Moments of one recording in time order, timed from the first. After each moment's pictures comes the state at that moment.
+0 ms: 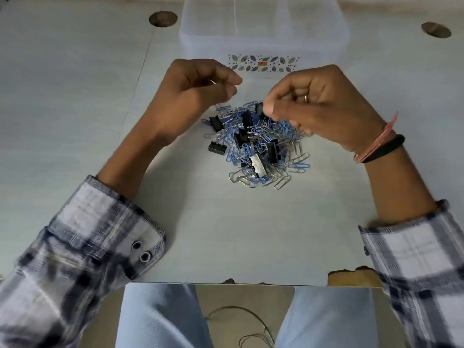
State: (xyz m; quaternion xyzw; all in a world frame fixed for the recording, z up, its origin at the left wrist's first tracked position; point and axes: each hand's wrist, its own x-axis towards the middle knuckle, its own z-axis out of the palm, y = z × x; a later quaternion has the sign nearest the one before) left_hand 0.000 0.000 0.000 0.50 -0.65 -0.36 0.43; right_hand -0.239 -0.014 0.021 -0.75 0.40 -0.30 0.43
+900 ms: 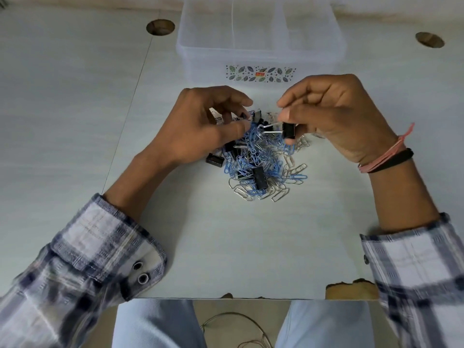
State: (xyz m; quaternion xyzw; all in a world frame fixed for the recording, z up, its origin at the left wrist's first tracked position) left_hand -0.010 0.001 -0.016 0.51 -0.71 -0.30 0.38; right_hand -0.257 -0.027 0.012 -0.68 0.39 -0.36 0.51
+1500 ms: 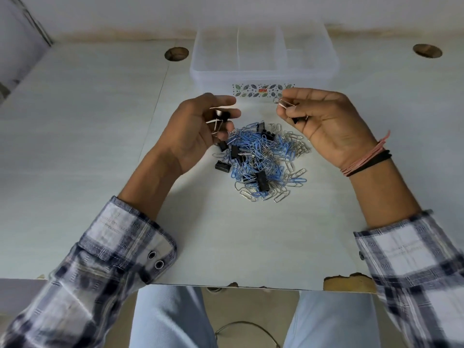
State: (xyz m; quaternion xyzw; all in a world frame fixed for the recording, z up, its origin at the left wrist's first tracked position) left_hand -0.013 0.005 0.009 0.50 -0.35 -0.61 0.51; right_hand -0.247 -0.037 0.004 -0.42 0.36 -0.48 0.68
